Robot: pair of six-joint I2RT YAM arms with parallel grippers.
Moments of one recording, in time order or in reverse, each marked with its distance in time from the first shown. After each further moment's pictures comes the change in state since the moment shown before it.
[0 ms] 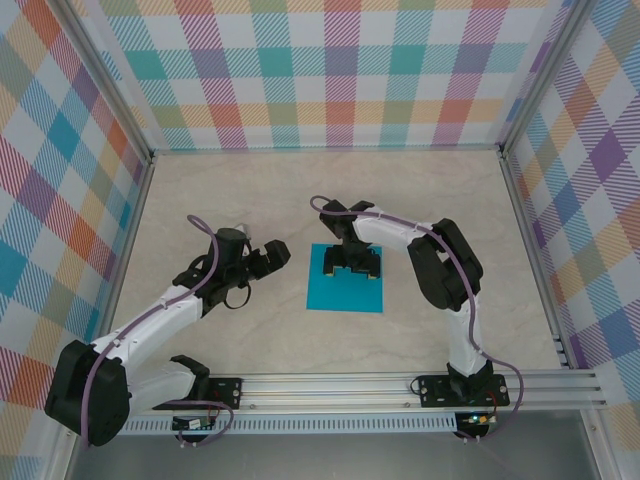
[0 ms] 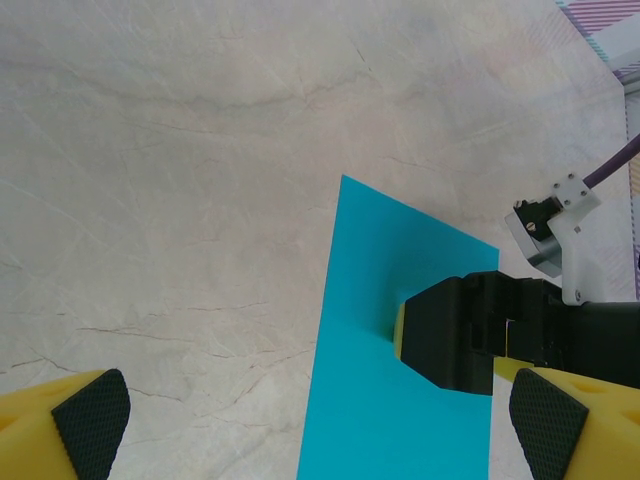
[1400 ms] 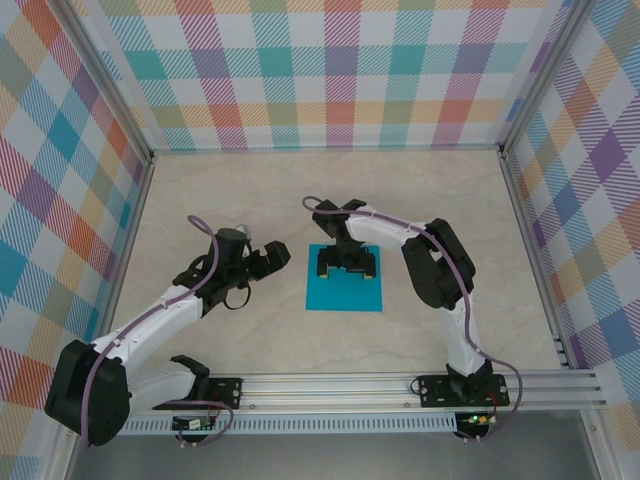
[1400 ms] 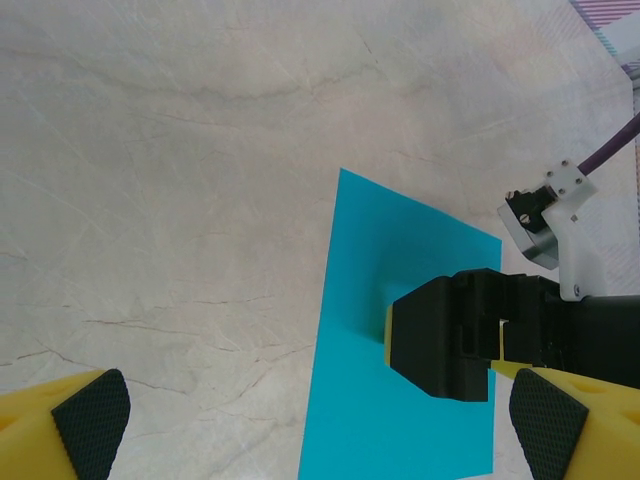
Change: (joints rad) left arm 0.000 0.002 0.000 -0.016 0.003 0.000; right arm 0.032 0.037 0.082 -0.063 -0.010 -0.022
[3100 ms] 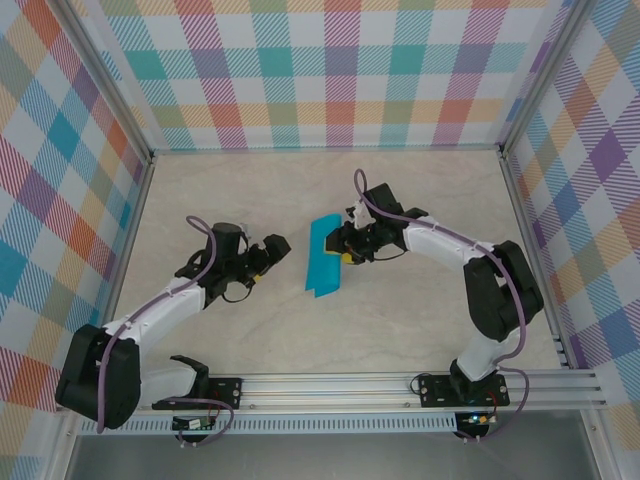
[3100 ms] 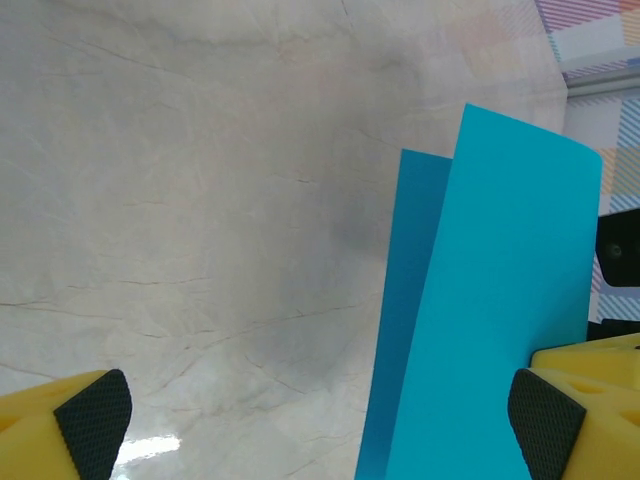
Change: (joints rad) left arm 0.082 0.105 0.000 0.119 0.237 -0.143; right arm -0.189 -0.404 -0.436 0.634 -0.678 0.042
